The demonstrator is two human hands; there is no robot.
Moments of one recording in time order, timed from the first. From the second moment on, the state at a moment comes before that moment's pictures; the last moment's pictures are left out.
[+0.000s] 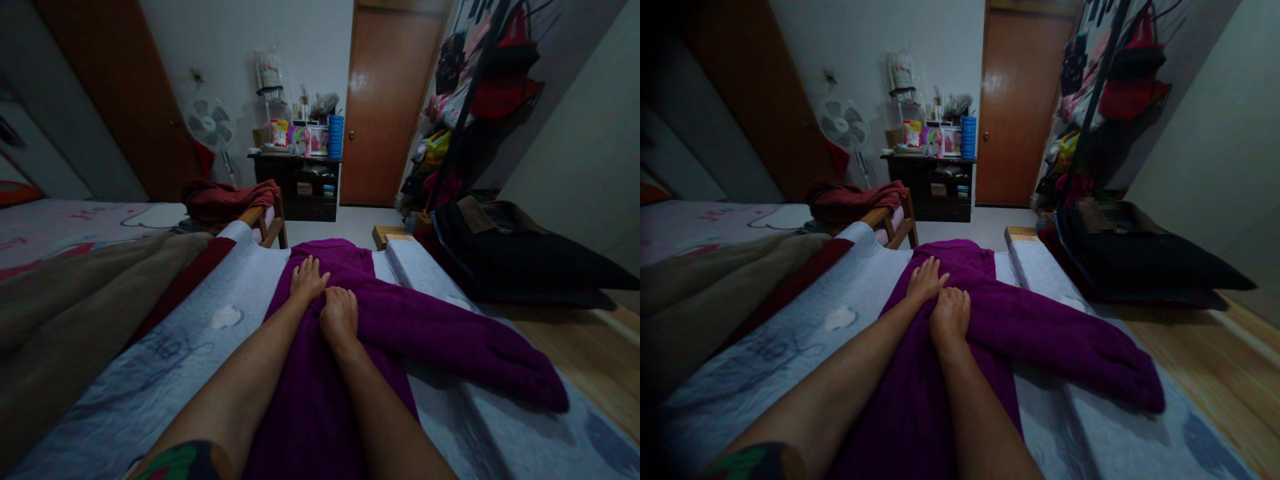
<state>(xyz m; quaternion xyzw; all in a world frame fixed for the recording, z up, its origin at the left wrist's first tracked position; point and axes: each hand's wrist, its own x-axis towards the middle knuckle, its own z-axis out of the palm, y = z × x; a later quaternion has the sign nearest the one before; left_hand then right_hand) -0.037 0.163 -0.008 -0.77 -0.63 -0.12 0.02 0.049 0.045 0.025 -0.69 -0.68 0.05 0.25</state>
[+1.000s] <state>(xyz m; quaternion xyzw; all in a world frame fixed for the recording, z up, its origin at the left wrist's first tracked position) -0.036 0.163 -0.006 -0.76 -0.64 -0.13 -0.02 0.229 0.009 0.116 -0.77 -0.63 -0.03 -0.02</state>
